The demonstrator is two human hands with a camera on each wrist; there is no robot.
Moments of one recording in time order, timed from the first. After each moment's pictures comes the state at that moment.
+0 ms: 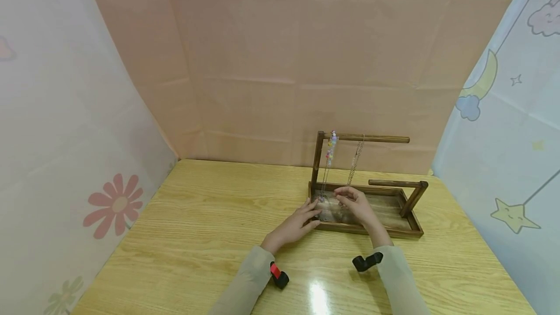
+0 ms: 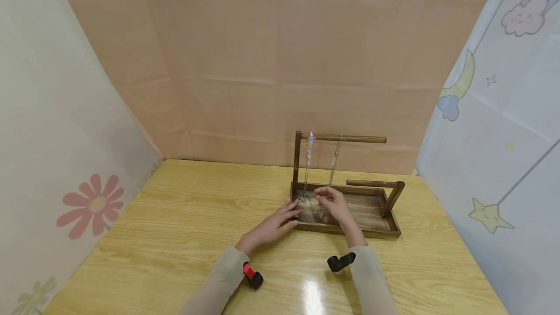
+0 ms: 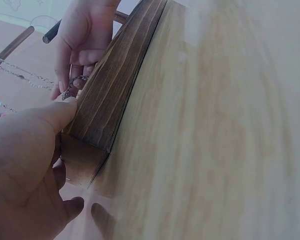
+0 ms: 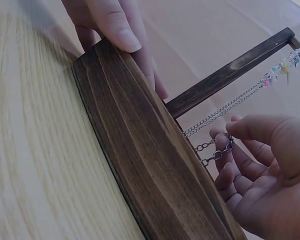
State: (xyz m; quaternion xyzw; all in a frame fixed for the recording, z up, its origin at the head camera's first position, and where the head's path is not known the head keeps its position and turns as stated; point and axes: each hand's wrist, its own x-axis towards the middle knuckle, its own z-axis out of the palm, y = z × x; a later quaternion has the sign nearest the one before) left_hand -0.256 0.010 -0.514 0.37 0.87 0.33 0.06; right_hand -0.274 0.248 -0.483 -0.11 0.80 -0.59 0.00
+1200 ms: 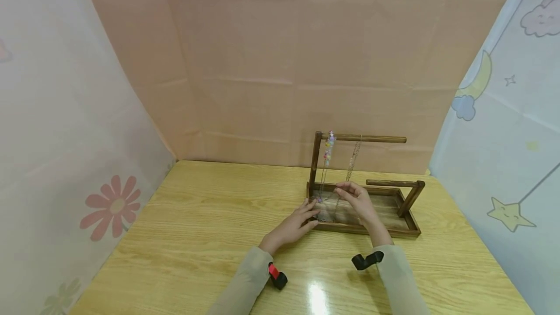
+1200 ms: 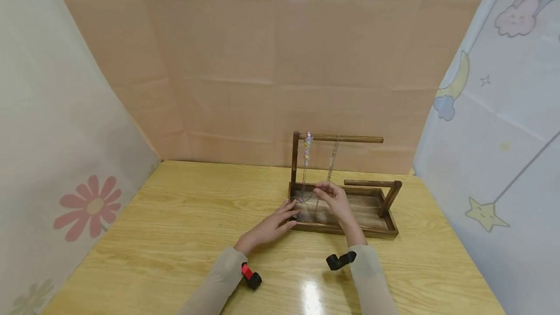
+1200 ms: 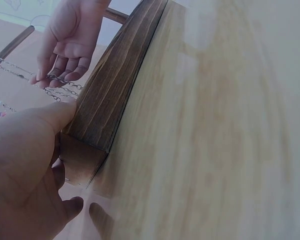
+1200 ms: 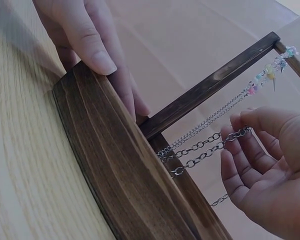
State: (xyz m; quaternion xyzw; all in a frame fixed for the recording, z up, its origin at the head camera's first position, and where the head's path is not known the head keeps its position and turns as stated) left_hand -0.255 0.009 -0.513 0.37 0.86 0.34 0.06; right_hand -0.268 0.248 -0.470 -0.11 0.76 -0.64 -0.03
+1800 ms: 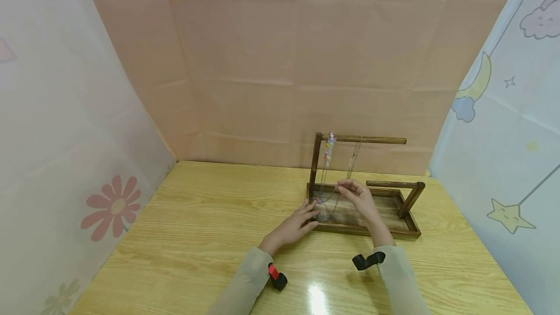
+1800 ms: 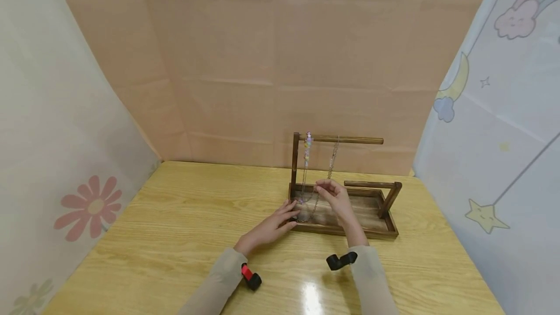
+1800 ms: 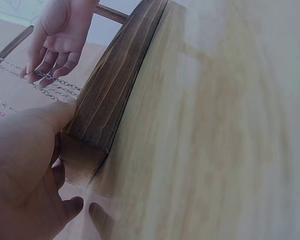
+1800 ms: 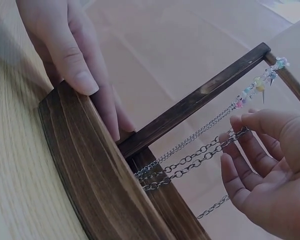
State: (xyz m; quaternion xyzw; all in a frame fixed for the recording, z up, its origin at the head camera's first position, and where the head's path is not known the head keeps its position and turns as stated) left_hand -0.256 0.009 -0.515 0.37 0.86 0.34 0.06; right_hand -0.262 0.245 -0.454 -0.11 0.76 -0.64 -0.05
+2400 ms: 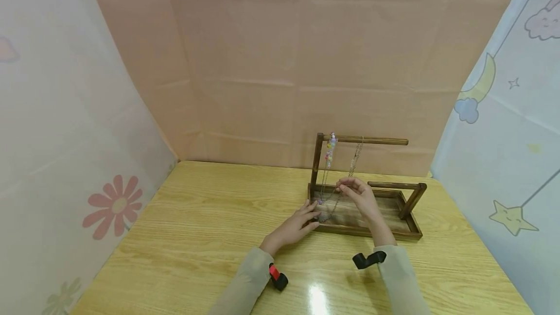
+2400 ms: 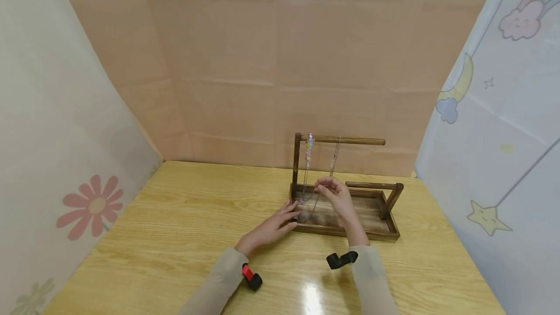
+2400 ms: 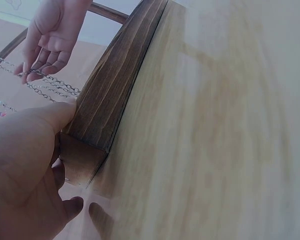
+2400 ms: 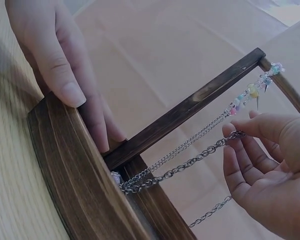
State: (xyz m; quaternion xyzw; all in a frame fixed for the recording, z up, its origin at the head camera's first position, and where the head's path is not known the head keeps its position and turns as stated) left_hand -0.256 0.010 -0.516 0.38 0.86 0.34 0.05; right_hand -0.266 0.244 -0.449 -0.13 0.73 -0.66 -0.06
